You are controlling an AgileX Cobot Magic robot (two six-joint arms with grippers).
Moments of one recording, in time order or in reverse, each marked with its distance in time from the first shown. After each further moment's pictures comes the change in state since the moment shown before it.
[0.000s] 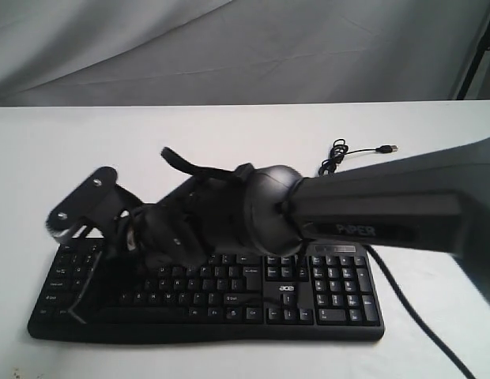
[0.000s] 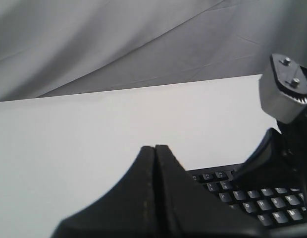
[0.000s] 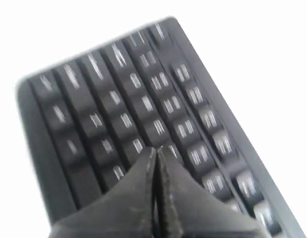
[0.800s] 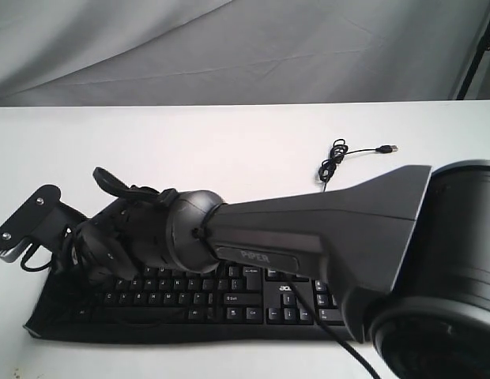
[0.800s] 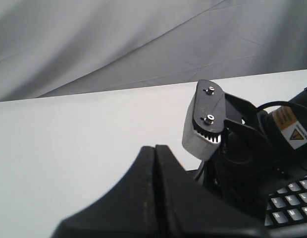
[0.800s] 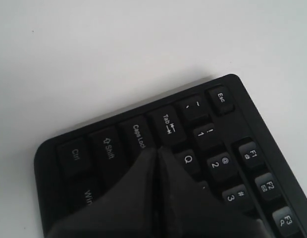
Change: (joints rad) left arm 0.000 0.000 0.000 0.000 0.000 0.000; right arm 0.056 0.215 -0.304 0.004 0.081 -0.019
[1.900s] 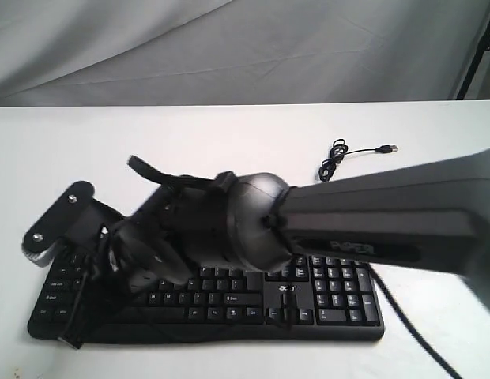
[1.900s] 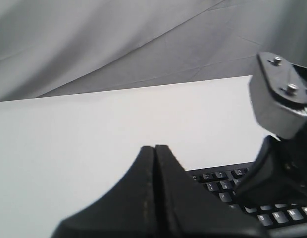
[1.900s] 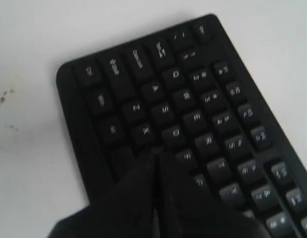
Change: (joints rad) left arm 0.000 0.000 0.000 0.000 0.000 0.000; right arm -0.005 -0.226 0.272 -0.094 0.022 0.099
